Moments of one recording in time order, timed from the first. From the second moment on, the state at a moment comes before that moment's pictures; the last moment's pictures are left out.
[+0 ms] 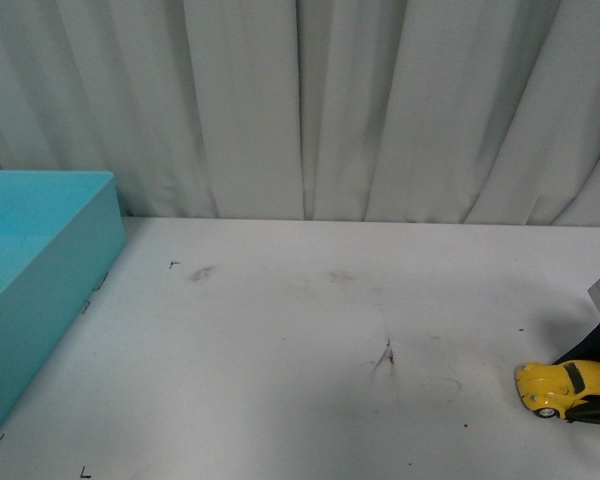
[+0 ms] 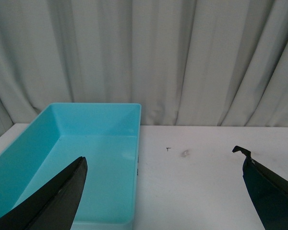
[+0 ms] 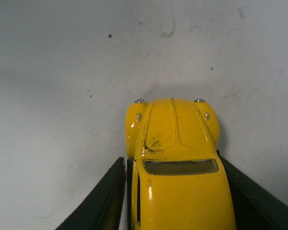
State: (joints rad) left arm 0.00 0.01 0.01 0.00 0.00 0.00; right arm -0.25 2.35 1.38 -0.70 -0.80 -1.74
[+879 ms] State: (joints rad) left arm 0.00 0.01 0.01 0.00 0.00 0.00; right arm -0.25 2.36 1.38 -0.72 -0.79 -1.74
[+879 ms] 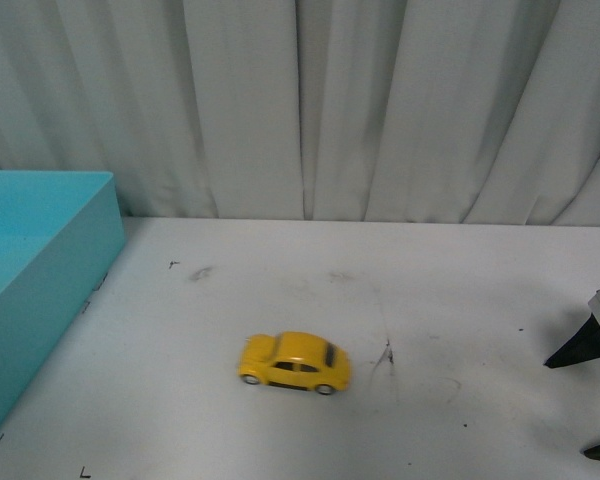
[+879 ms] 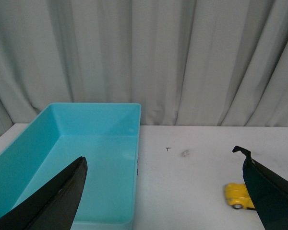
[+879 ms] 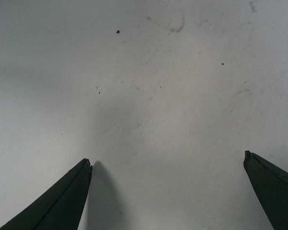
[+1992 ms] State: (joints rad) left arm 0.00 0.01 0.01 0.00 0.00 0.00; right arm -0.06 1.68 0.52 1.17 -0.07 -0.02
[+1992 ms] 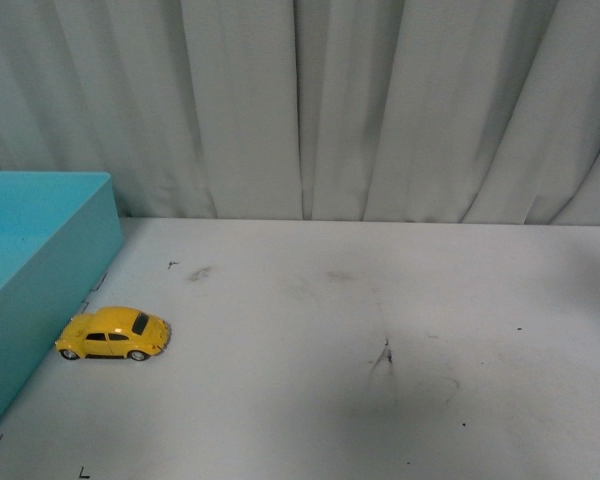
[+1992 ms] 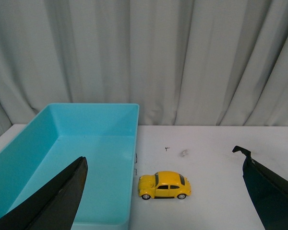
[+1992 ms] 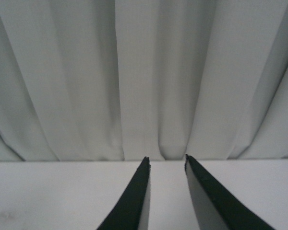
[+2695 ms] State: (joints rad) left arm 0.00 0.01 0.01 0.00 0.00 0.00; right arm 0.01 1.11 0.10 1.00 0.00 -0.01
